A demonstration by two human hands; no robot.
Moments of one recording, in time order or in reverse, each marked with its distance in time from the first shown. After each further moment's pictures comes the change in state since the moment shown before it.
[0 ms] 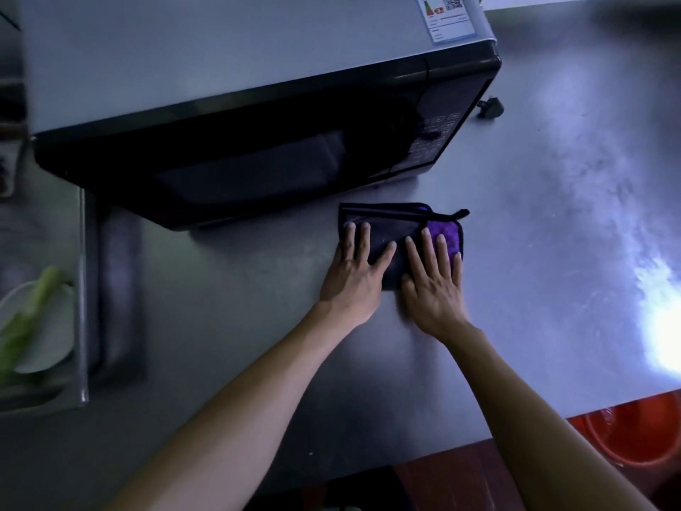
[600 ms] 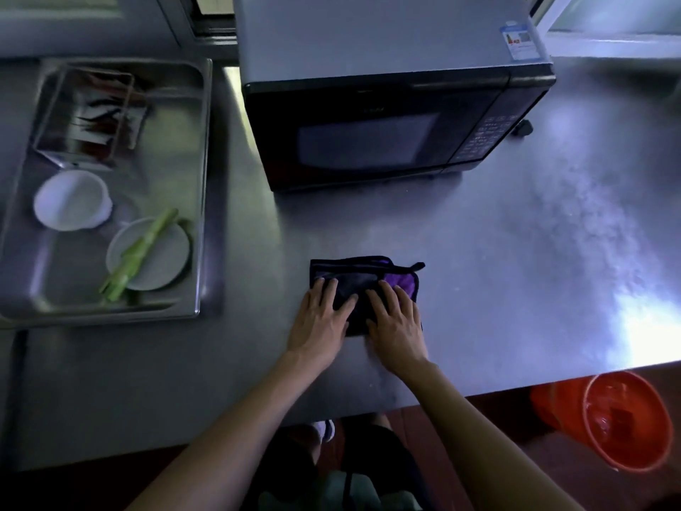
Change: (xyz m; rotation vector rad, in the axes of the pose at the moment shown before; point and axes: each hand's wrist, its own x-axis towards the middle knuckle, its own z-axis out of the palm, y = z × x) left_hand -0.223 -0.081 0.011 -0.058 -0.005 -0.136; right_hand -0.126 -0.157 0.073 -0.028 -0.028 -0.125
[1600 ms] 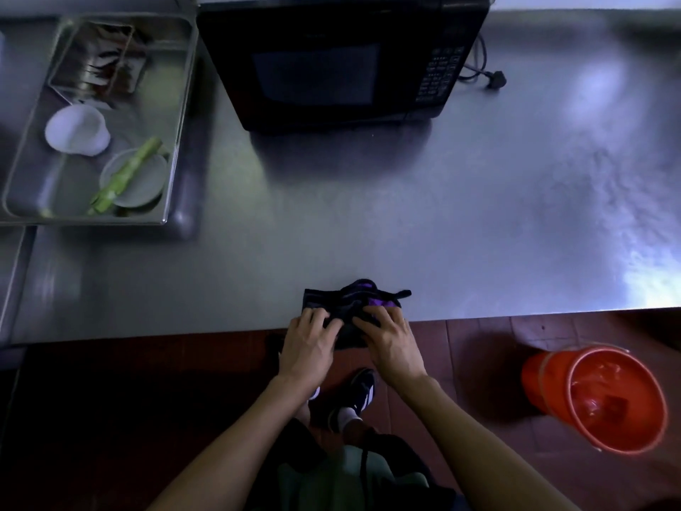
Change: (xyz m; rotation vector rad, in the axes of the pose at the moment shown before) left_hand -0.126 0.143 0.080 -0.046 0.224 -0.106; right_hand -0.158 0.099 0.032 0.107 0.173 -0.294
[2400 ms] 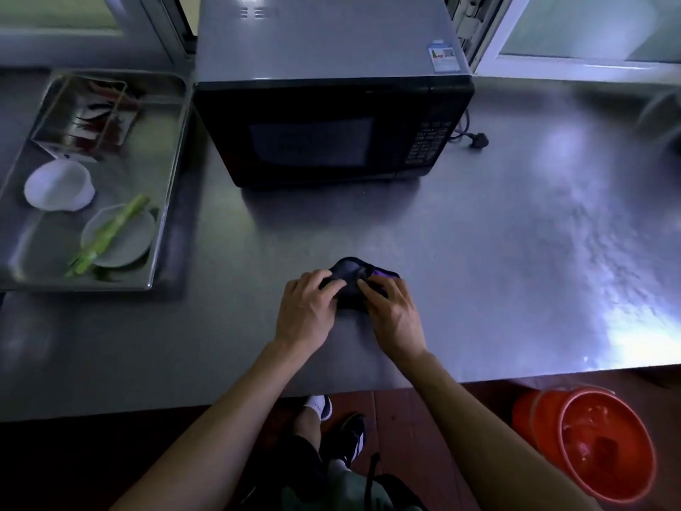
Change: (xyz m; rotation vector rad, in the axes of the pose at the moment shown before) left_hand 0.157 -0.024 -0.071 -0.188 0.248 0.039; right_hand 0.140 0.023 -0.067 0.050 0.301 -0.031
